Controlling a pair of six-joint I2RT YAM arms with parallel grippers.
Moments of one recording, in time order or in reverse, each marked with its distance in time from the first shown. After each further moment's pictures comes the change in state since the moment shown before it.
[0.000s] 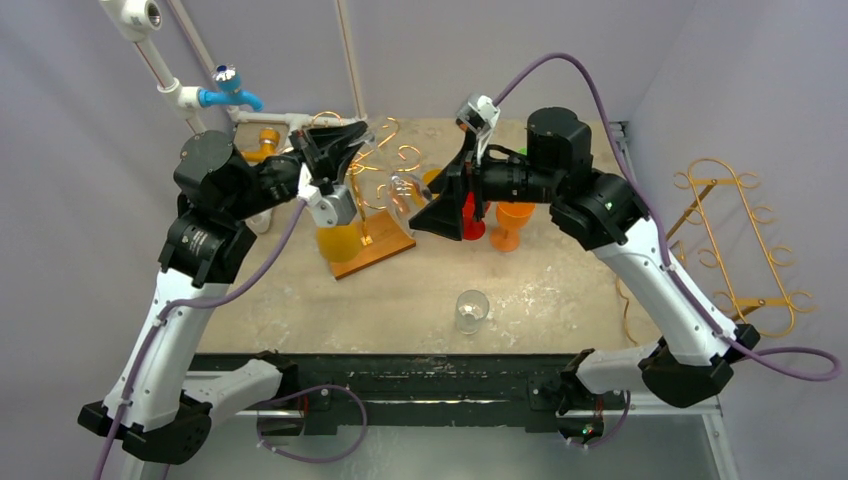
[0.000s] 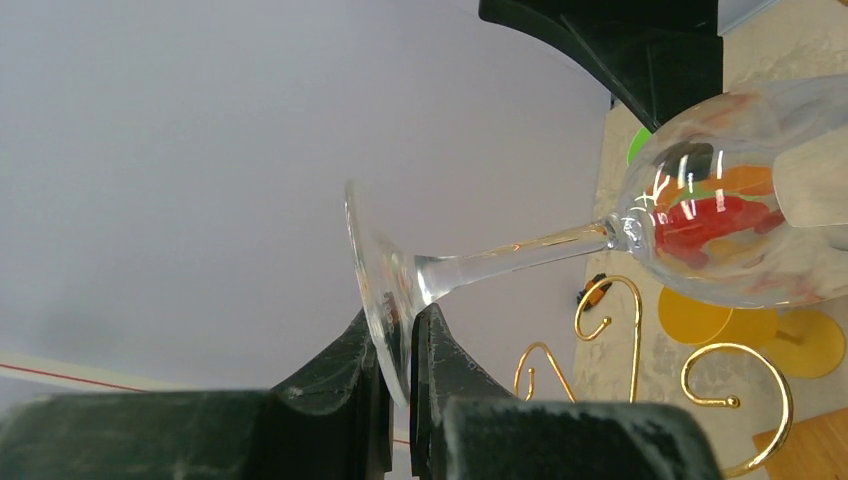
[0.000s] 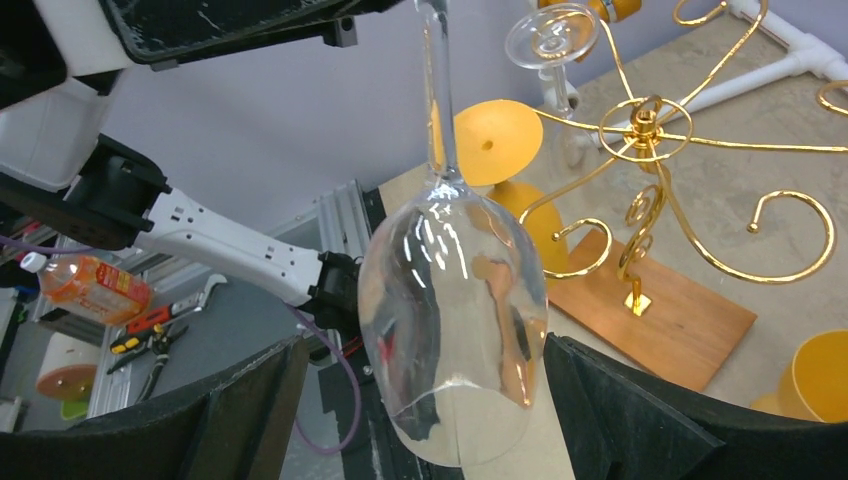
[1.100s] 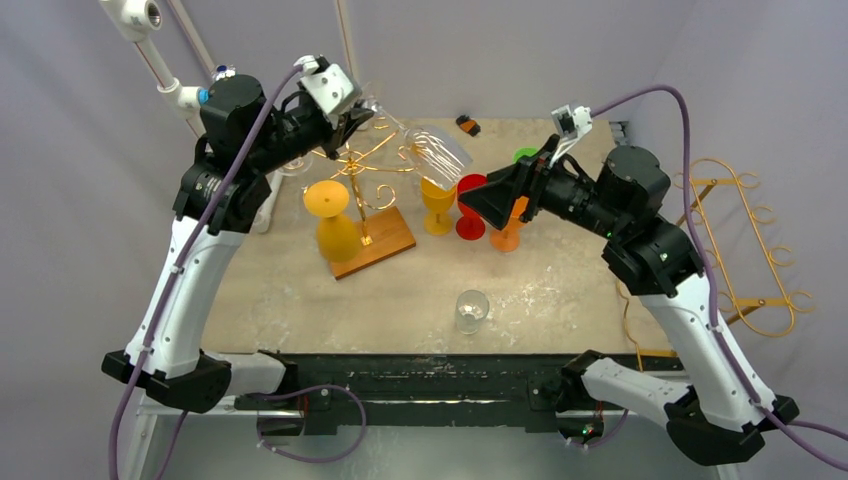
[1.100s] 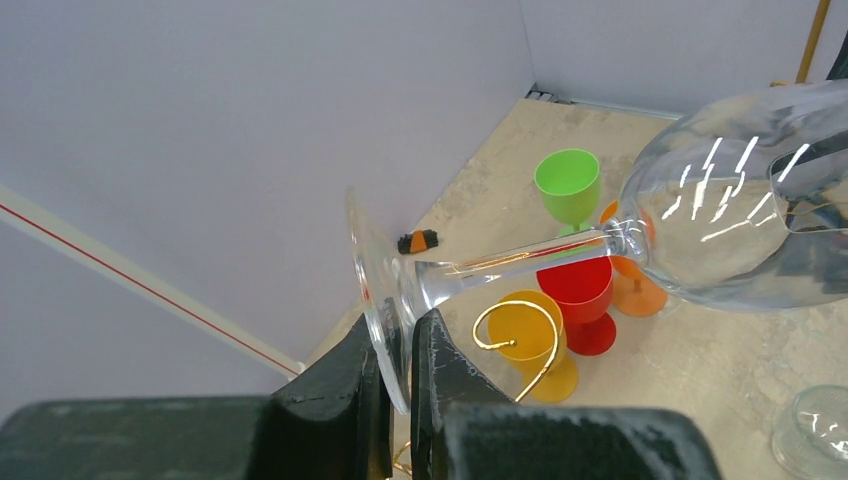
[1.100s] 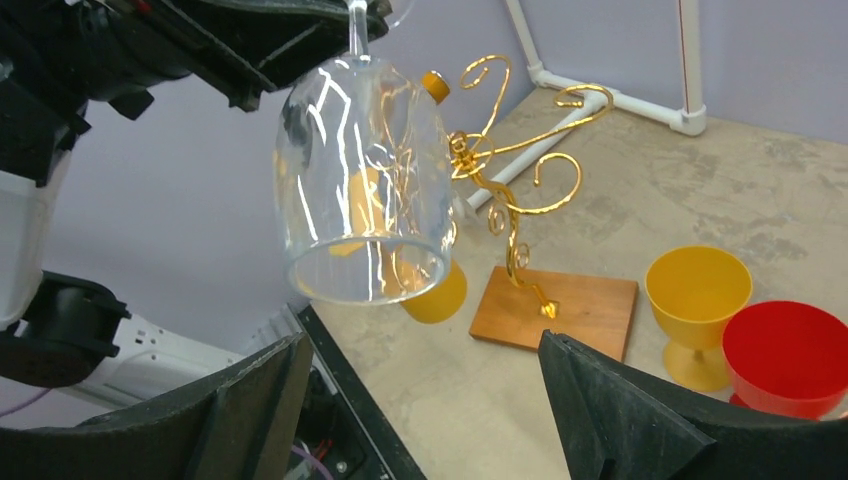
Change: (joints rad) left arm 0.000 0.253 0.311 -0.217 -0.240 -0.677; right arm -0.166 -0.308 -0.285 0.181 0.213 0.233
